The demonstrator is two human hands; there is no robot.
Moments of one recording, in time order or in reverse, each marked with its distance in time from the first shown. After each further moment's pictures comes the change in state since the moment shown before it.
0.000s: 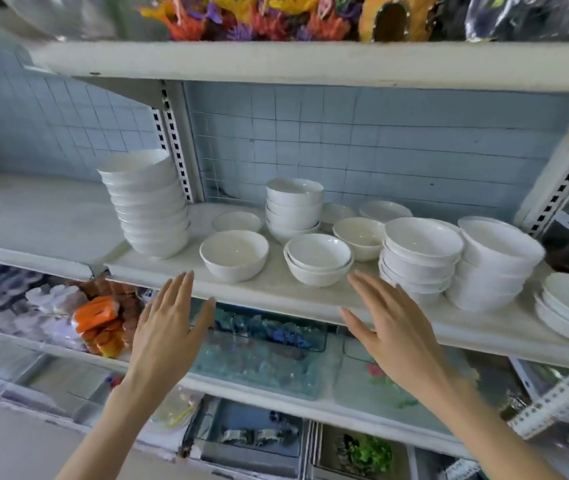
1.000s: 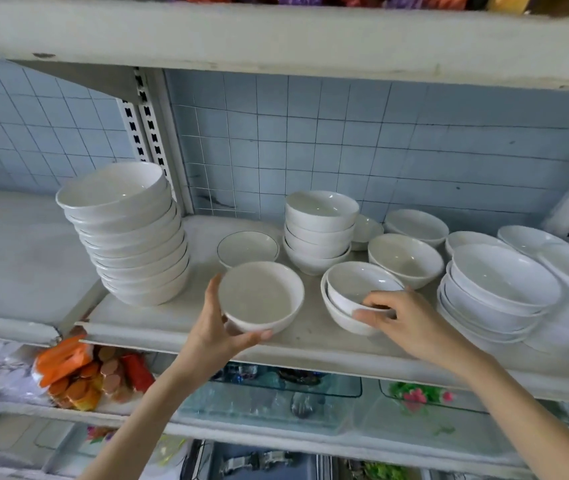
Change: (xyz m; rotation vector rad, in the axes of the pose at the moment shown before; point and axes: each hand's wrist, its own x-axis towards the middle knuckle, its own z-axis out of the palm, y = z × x) left_hand 0.133 -0.045 0.073 -1.000 -0.421 0.020; right_hand 0.115 0.005 0.054 0.474 -0.309 0.227
